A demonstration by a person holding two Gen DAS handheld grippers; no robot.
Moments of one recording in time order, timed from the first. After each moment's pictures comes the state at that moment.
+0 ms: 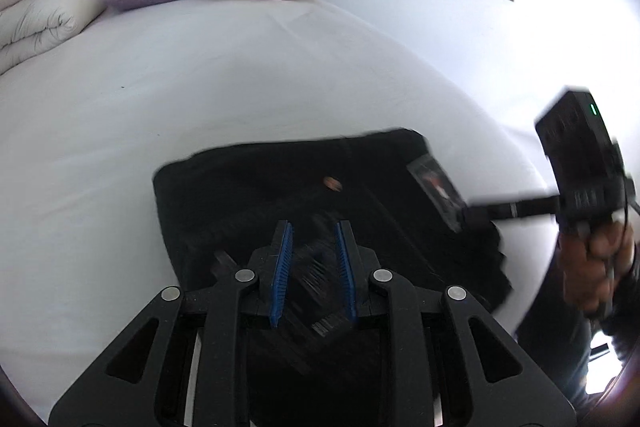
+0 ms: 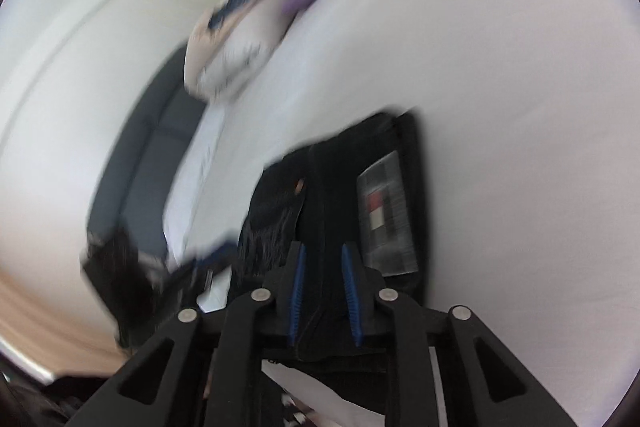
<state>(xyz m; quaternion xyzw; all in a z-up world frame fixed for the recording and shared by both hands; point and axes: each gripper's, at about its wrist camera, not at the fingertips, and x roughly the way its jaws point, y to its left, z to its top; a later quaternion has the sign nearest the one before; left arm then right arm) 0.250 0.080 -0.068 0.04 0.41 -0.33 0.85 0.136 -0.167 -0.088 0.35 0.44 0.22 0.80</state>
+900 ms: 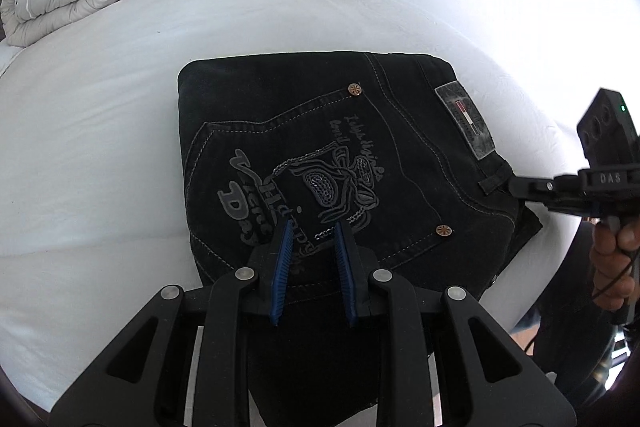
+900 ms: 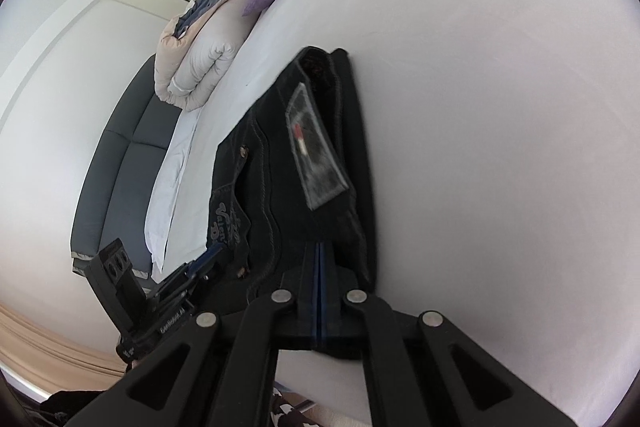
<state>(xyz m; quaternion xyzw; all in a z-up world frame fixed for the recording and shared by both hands) 0.180 0.090 -0.120 0.06 0.43 -0.26 0.86 0.067 -0.189 -0.139 0.40 0.43 0.15 0.80</state>
